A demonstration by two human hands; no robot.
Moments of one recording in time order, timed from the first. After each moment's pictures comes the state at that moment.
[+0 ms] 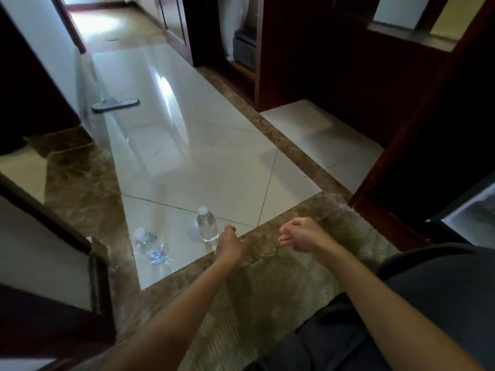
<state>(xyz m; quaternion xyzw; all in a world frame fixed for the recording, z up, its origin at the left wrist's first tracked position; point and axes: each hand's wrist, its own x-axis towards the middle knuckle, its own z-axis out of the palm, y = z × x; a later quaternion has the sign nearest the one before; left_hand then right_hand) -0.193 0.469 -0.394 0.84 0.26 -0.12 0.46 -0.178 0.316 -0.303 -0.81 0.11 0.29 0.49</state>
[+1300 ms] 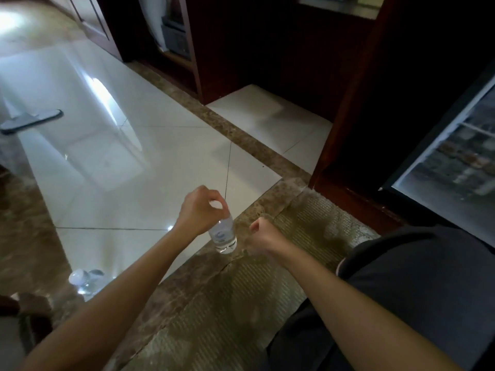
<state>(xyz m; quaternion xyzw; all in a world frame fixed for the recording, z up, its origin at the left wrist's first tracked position) -0.116 0.441 -0.315 0.96 -0.01 -0.03 0.28 -0.158 0.305 -0.329 -0.83 0.13 0.29 0.45</state>
